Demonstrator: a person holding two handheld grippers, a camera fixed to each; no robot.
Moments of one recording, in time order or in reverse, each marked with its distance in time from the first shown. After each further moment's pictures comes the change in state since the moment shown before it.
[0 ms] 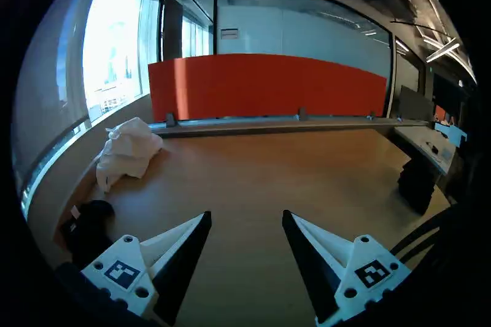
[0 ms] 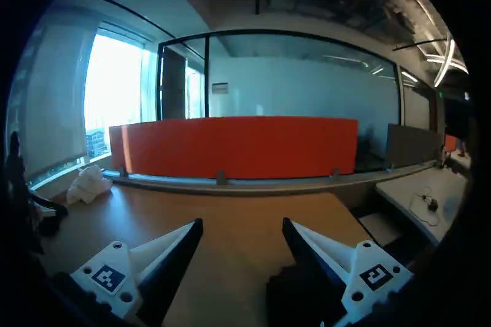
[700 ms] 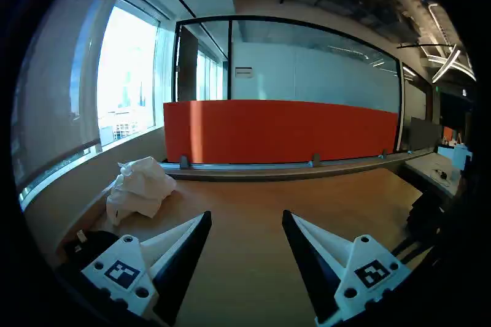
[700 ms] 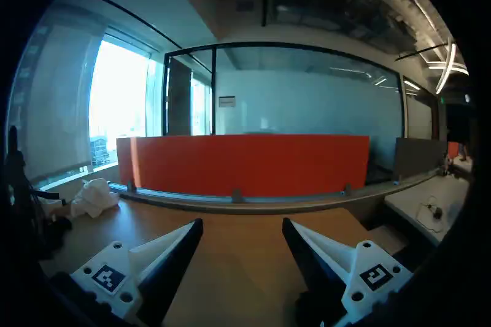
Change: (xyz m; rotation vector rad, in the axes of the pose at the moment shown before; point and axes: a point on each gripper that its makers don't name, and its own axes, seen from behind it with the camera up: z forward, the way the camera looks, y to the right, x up) left arm 0.080 -0.023 0.009 0.069 0.222 -0.035; right arm 0.036 -0.068 0.019 0.015 0.056 -0.009
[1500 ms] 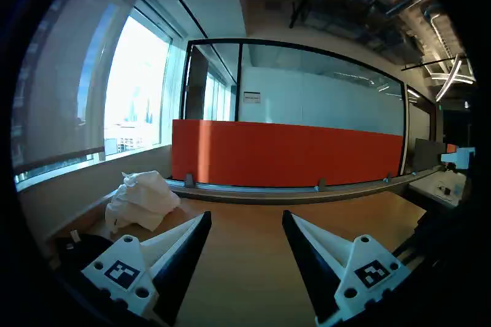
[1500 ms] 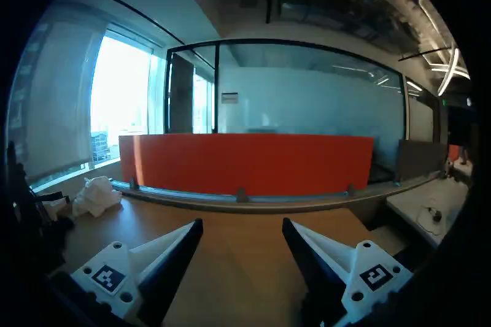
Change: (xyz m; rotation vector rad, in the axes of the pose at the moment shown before) left arm 0.004 -0.016 0.014 0.030 0.155 -0.045; right arm 0.005 -0.016 0.004 0.005 -0.024 -0.009
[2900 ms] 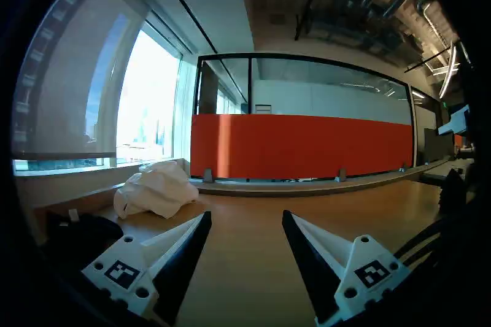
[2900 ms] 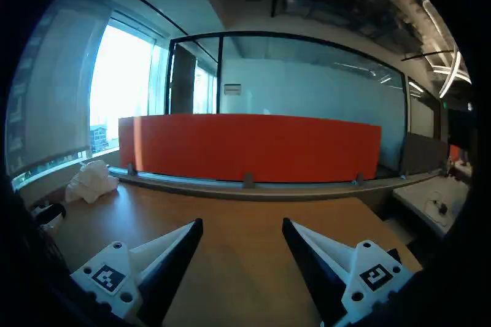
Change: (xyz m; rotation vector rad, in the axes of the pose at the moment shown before) left arm -0.114 -0.060 0.004 0.058 0.120 0.028; right arm -0.070 -0.043 0.043 -0.006 -0.028 -0.031
